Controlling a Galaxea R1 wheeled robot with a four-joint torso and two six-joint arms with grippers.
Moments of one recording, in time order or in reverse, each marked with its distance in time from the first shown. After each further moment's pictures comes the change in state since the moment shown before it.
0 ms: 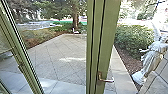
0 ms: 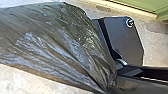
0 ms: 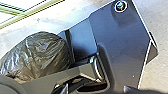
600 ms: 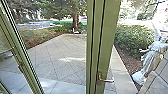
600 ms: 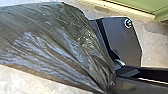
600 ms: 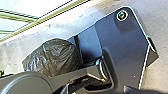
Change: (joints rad) left arm 0.000 0.007 0.001 0.000 -0.004 0.000; right arm -0.004 -0.263 0.359 0.000 0.048 0.000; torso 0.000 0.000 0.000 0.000
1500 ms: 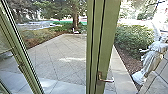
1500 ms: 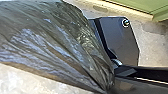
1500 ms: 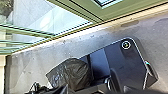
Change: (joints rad) left arm 0.005 0.011 -0.002 0.000 -0.001 0.000; right arm 0.116 -0.484 0.539 0.003 0.042 0.000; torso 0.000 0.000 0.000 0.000
